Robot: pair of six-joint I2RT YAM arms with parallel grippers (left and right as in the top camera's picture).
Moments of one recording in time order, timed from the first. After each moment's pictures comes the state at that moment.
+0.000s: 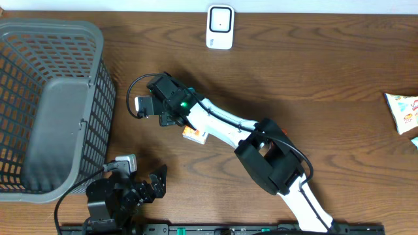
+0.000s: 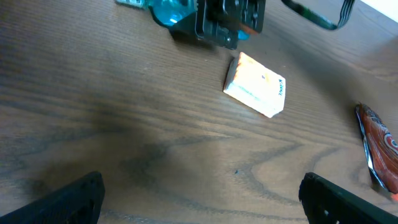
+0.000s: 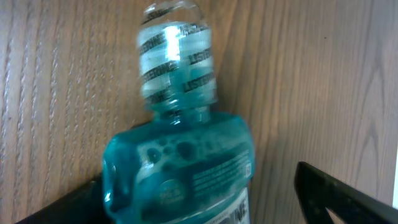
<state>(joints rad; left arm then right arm) 0.09 0.01 0.20 -0.84 0.41 -0.26 0.86 2.34 1.75 -0.32 0.08 -0.91</state>
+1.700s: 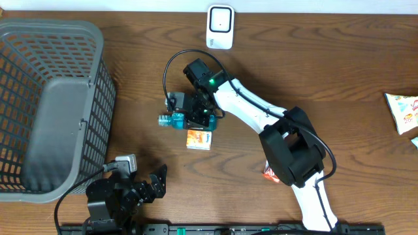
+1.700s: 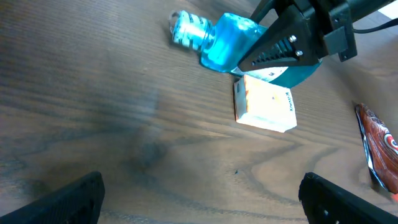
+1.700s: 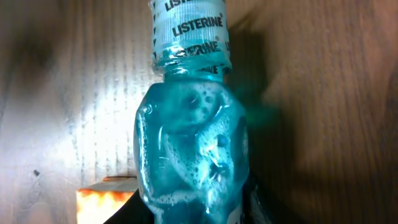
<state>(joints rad) 0.09 0.01 0.20 -0.84 0.41 -0.26 0.68 2.26 1.73 -0.80 -0.44 -0.67</state>
